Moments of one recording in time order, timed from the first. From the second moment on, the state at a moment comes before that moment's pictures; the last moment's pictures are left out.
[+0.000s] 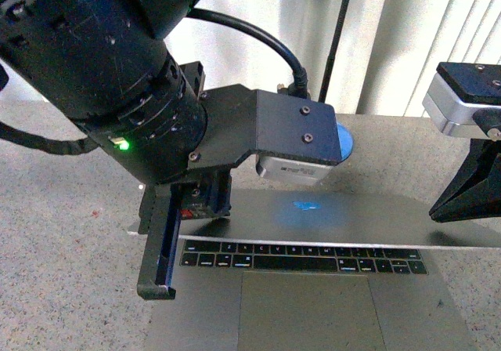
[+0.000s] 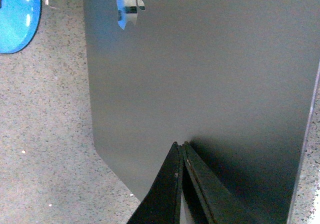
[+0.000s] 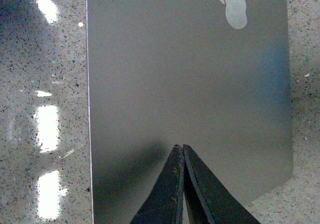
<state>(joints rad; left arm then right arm) -0.49 1.79 1.16 -0.45 0.08 1.12 0.04 1.84 1.22 -0.80 -0.54 -1.47</state>
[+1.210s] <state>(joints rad) -0.54 1.87 0.91 -0.21 0.16 0.99 0.07 1.97 0.95 -0.42 -0.61 -1.28</state>
